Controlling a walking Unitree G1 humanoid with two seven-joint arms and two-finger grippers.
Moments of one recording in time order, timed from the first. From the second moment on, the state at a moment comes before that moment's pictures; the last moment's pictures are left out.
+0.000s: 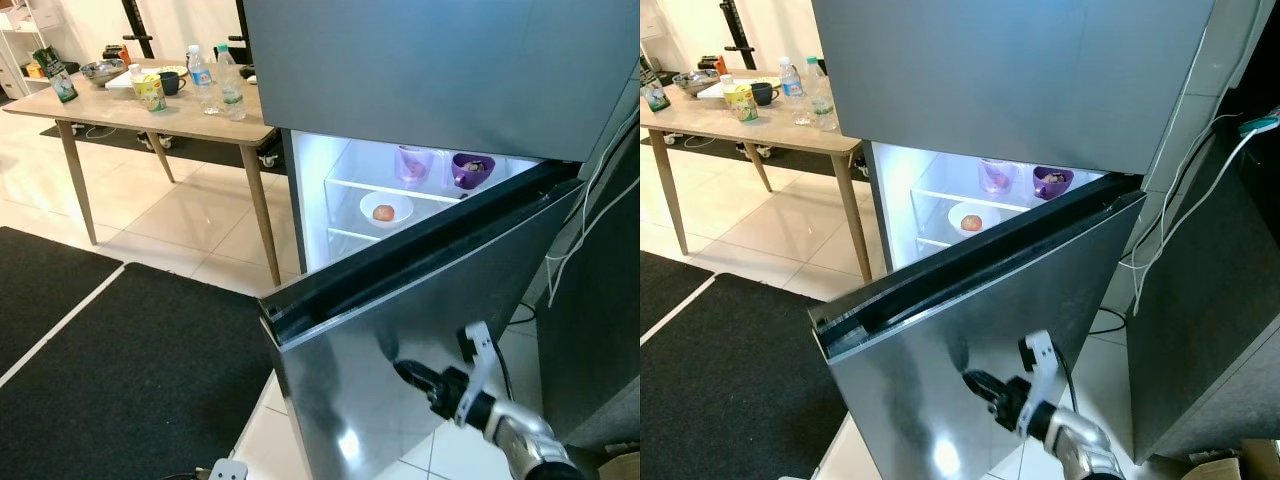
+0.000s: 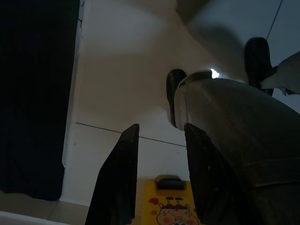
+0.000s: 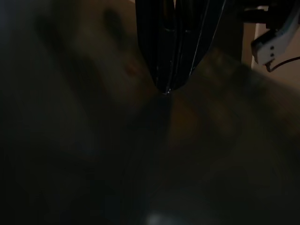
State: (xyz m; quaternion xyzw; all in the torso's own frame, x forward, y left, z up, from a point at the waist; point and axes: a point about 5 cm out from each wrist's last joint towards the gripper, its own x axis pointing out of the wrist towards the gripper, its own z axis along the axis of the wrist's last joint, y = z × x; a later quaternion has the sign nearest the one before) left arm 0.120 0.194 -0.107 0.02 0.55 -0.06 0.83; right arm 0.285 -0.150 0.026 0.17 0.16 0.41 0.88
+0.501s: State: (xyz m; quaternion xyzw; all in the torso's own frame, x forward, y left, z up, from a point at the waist) left arm 0.114 0.199 -0.108 0.02 0.55 -0.05 0.83; right arm 0.365 -0.113 0.120 0.09 0.00 0.30 0.95
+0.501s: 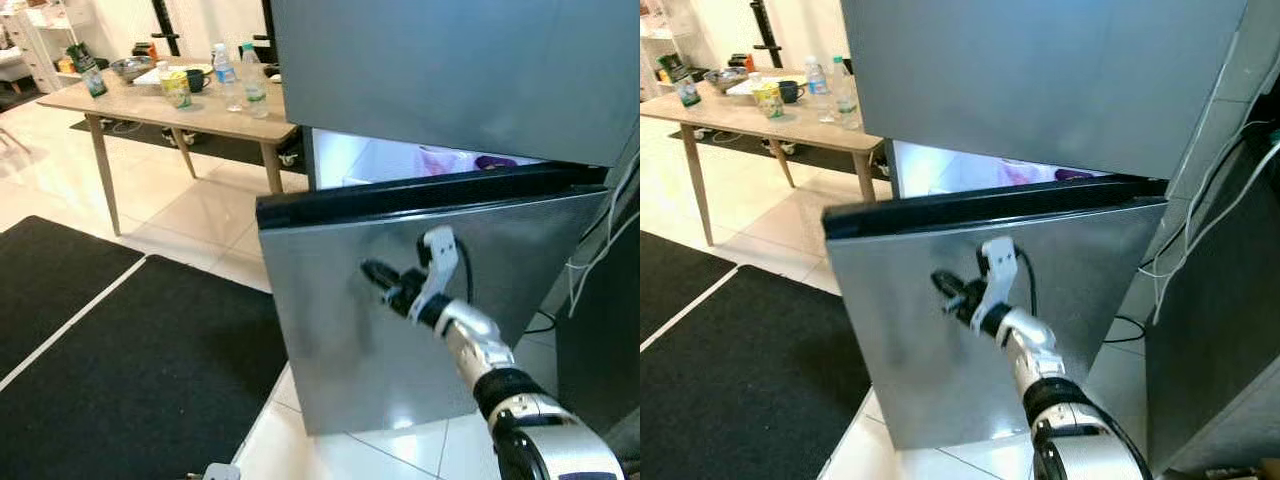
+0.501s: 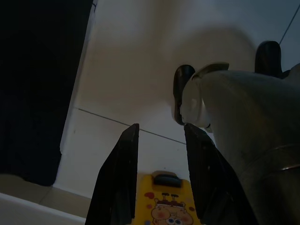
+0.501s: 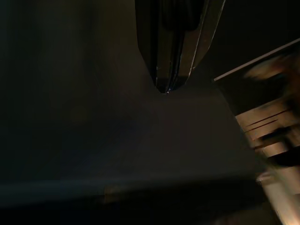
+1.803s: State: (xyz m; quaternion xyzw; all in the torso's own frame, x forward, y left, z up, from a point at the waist) left arm 0.124 0.195 -0.106 0.02 0.54 -0.04 0.84; right arm 0.128 -0.267 -0.088 -0.05 0.52 -0.07 0.85
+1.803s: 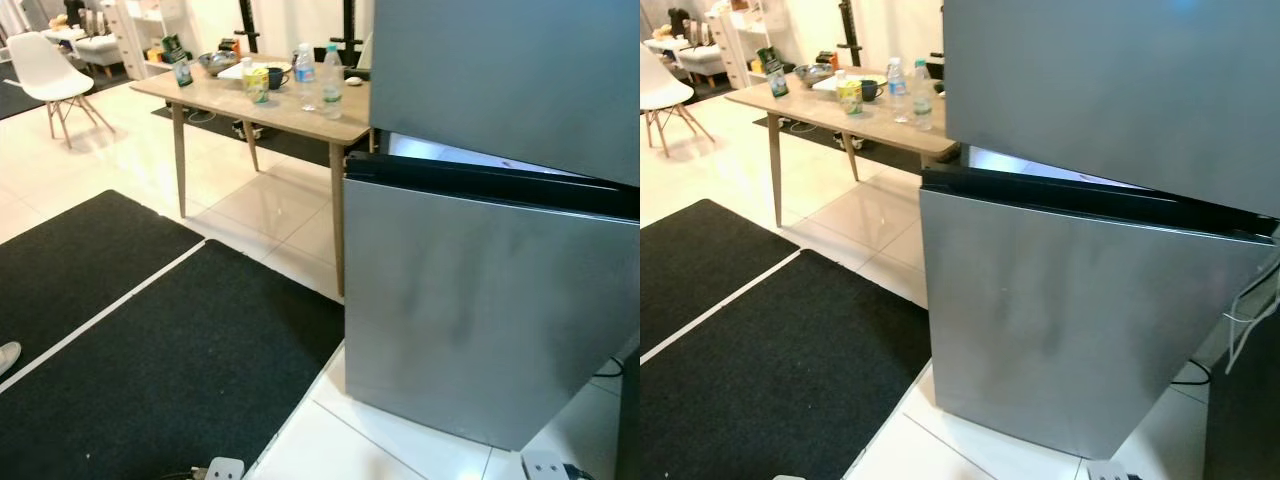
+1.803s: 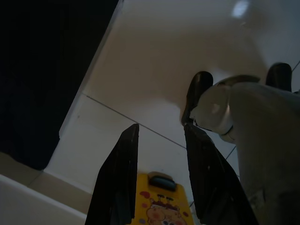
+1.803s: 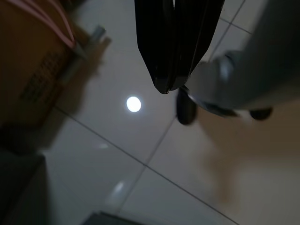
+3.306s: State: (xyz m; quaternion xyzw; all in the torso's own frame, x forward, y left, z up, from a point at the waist) left arm 0.125 0.198 -0.106 -0.01 0.54 -0.01 0.84; right arm 0.132 -0.274 -0.085 -0.06 0.52 -0.13 0.84
